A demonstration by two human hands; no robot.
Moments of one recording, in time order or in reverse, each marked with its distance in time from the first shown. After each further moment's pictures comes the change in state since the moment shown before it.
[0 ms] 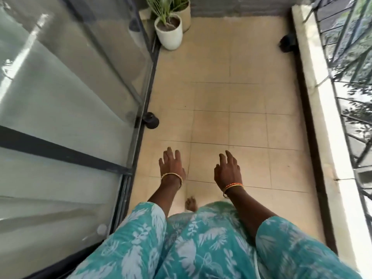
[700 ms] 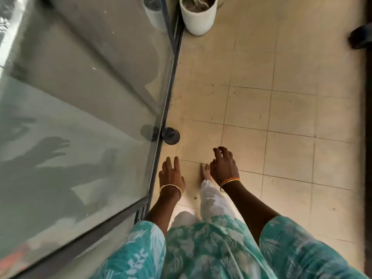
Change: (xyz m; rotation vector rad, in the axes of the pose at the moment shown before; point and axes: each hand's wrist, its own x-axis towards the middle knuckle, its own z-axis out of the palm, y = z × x) left_hand 0.308 -0.138 -0.046 -0.139 -0.174 -0.147; right_hand 0.345 -0.182 0.069 0.093 -0.185 -0.051
